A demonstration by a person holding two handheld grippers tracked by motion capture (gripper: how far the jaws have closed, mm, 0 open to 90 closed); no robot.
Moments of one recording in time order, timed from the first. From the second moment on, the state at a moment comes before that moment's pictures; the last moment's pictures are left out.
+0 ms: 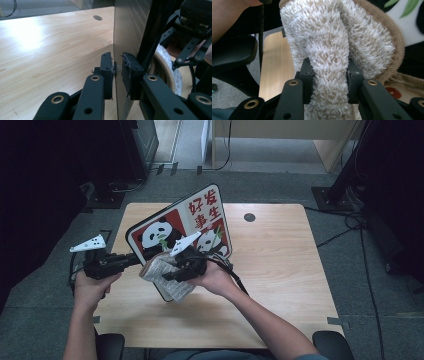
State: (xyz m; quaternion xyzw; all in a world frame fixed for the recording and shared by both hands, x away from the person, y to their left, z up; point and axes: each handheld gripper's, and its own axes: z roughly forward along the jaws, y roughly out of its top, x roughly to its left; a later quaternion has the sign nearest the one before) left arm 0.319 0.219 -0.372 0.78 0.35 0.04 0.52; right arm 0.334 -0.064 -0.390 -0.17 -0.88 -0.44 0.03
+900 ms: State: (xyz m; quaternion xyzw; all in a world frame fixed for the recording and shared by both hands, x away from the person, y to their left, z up) left arm 0.318 0.218 -0.374 0.78 0.35 0.04 0.52; right arm 0.327 -0.075 -0.438 -0.16 -0.88 -0.45 0.05
